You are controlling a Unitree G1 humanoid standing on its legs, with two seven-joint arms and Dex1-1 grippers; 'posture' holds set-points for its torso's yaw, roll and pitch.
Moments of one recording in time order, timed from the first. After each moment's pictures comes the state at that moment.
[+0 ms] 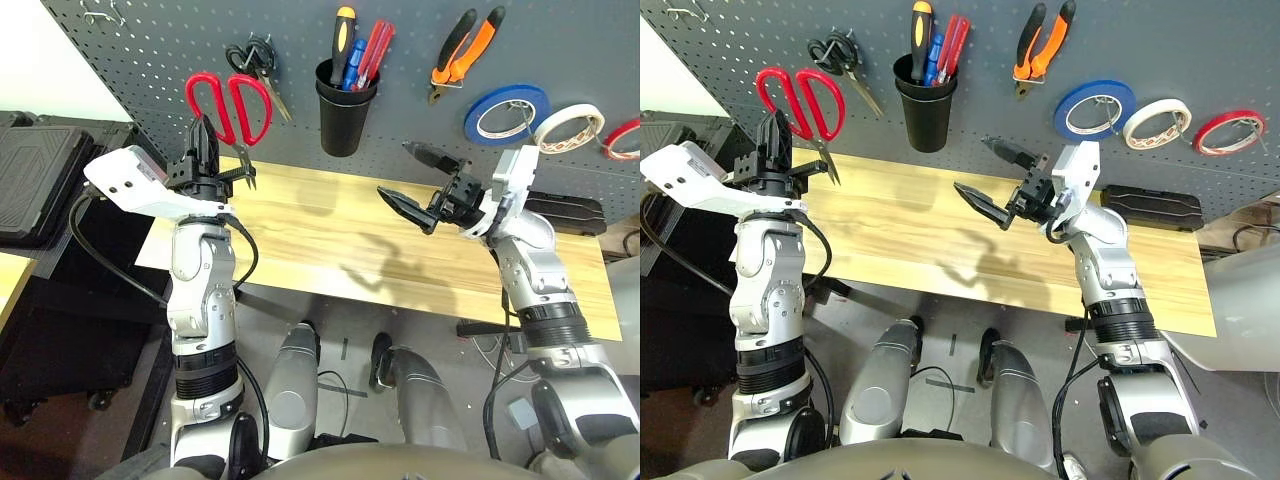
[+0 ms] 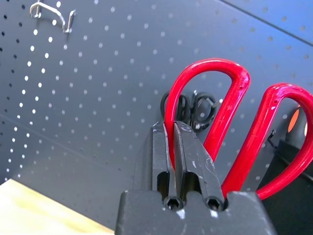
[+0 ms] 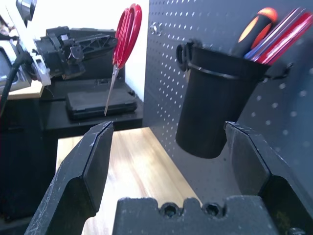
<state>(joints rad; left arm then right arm) -0.34 0.05 0.23 -0.30 -0.40 0.11 0.02 -0.42 -0.33 -0.04 0.15 0.48 -0.19 1.00</state>
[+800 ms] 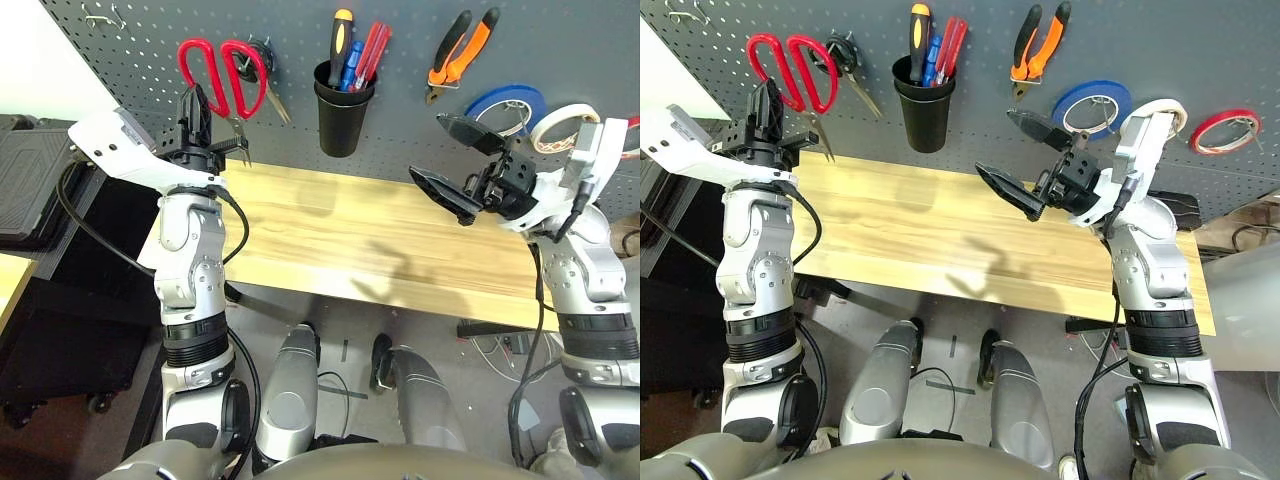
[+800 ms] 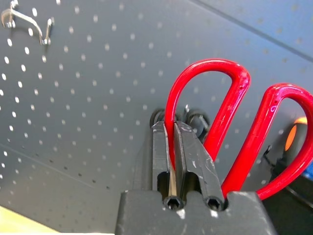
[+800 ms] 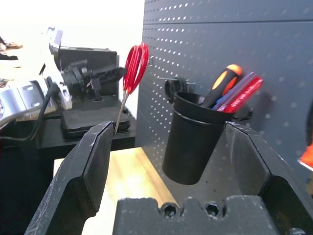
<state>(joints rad) -0.48 0.10 0.26 -0.14 -0.43 0.13 -0.01 -0.41 -0.43 -0.13 -0.07 0.60 0.00 0.96</state>
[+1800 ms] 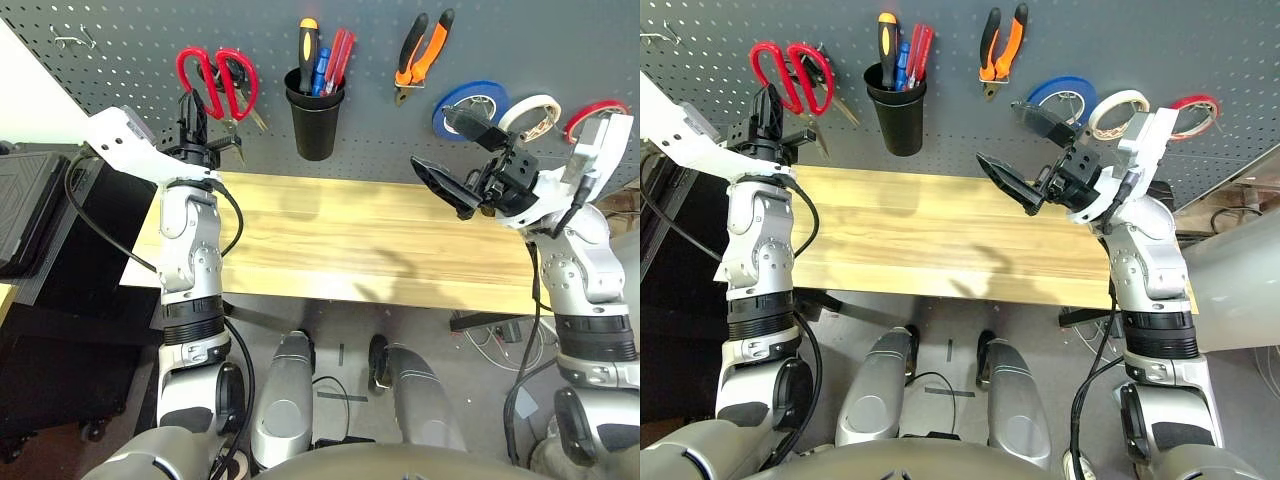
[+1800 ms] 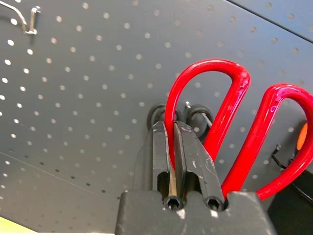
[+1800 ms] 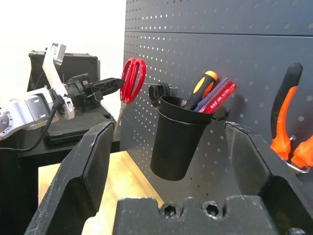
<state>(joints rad) -0.52 0.14 0.33 0.00 -0.42 0.05 -0.03 -0.41 -0.39 -0.12 -0.08 0.57 0.00 0.92</state>
